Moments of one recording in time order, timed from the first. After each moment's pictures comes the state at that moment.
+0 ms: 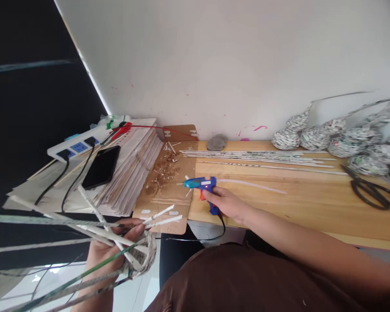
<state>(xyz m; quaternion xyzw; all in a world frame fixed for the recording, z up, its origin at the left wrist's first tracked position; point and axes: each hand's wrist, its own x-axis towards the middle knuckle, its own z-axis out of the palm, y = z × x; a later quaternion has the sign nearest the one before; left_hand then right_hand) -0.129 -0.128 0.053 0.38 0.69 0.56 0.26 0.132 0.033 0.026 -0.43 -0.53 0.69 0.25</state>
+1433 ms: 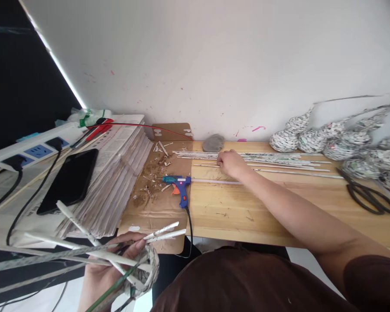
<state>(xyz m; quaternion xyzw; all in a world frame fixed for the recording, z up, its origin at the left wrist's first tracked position) -0.124 -0.107 0.036 0.41 0.72 0.50 0.25 0.147 0.187 0.031 -0.51 -0.86 0.06 0.06</state>
